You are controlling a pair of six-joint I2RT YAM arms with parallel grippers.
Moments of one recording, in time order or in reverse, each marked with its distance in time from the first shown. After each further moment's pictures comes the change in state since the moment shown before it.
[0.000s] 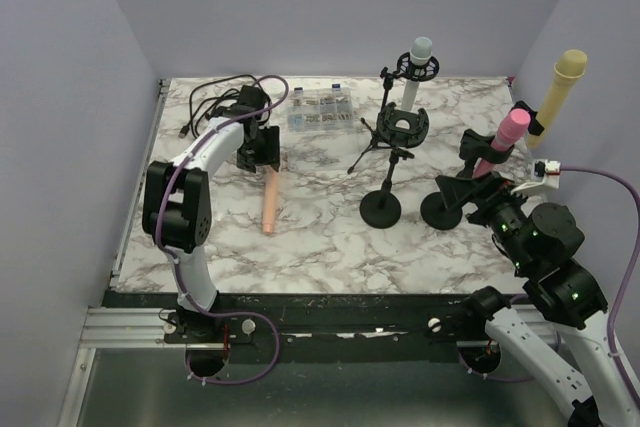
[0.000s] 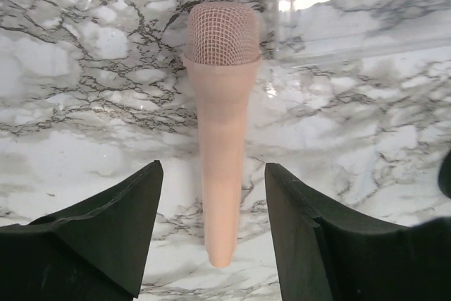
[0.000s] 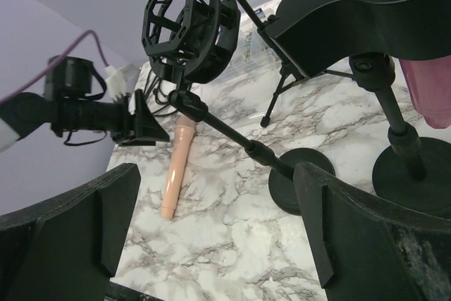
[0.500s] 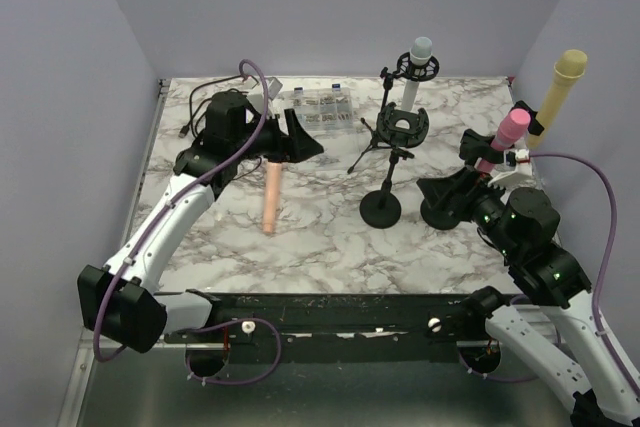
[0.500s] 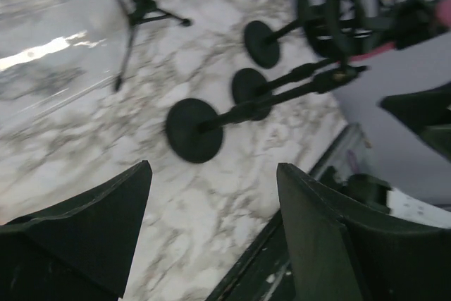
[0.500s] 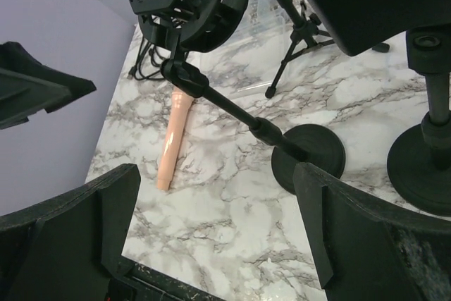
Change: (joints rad) left arm -0.103 -0.571 -0.268 0.384 0.416 -0.156; right arm 0.000 0.091 -0.028 0.030 -0.098 -0.013
